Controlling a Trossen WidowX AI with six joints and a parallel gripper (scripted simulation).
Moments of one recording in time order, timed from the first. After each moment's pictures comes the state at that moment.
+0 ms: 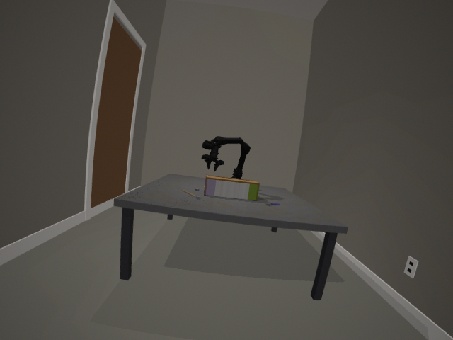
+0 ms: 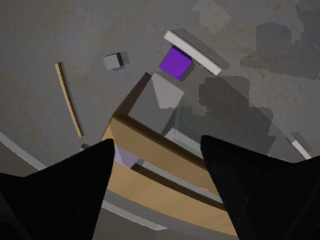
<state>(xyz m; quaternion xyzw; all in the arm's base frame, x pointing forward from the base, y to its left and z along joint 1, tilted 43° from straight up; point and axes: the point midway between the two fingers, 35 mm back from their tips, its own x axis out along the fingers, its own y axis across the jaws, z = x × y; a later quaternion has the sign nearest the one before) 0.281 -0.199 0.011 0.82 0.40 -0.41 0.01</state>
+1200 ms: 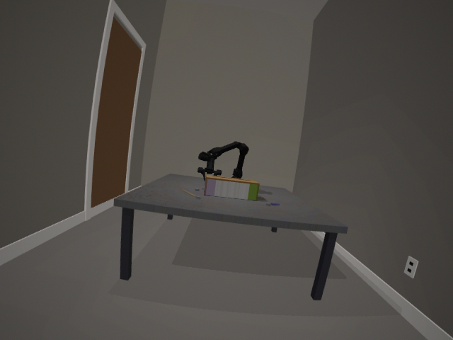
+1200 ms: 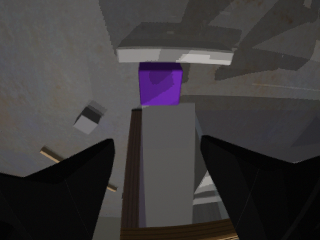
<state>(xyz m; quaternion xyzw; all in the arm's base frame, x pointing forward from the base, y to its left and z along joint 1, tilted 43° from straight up) 0.280 -0.148 -0.066 0.80 0.28 -0.48 -0.24</state>
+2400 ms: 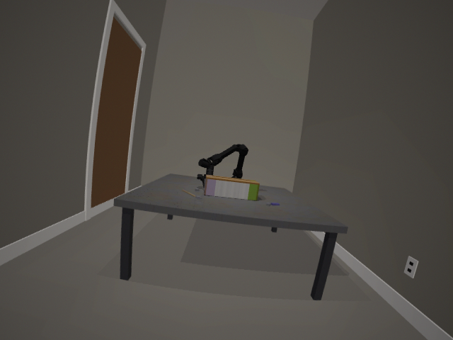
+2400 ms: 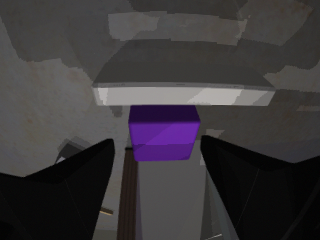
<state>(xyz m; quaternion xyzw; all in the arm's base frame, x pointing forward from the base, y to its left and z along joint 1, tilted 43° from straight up) 0.279 -0.110 -0.105 0.80 0.28 -0.48 -0.24</state>
